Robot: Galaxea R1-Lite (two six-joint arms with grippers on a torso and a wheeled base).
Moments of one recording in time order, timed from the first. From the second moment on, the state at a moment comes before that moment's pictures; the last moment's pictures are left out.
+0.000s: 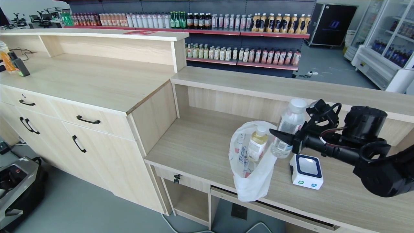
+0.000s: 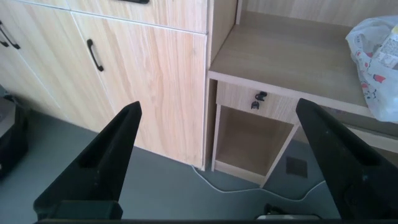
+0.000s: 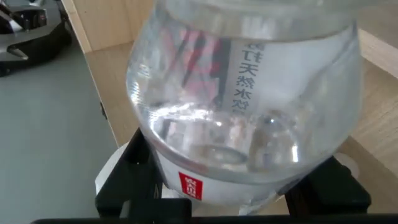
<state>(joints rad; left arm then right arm) 0.00 0.00 0.00 0.00 0.00 0.00 0.16 1.91 -0.67 -1.18 0.55 -0.28</state>
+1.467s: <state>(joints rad) 0.00 0.00 0.00 0.00 0.00 0.00 0.15 2.47 -1.00 -1.24 0.74 -0.36</state>
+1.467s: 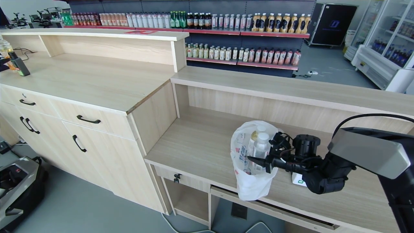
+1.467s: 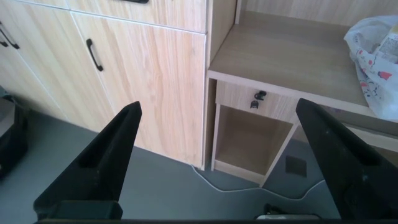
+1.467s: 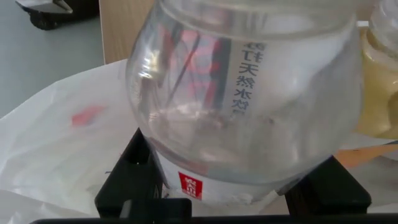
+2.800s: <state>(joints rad) 0.00 0.00 0.00 0.00 0.00 0.00 0.14 2.34 -0.93 -1.07 0.74 -0.42</state>
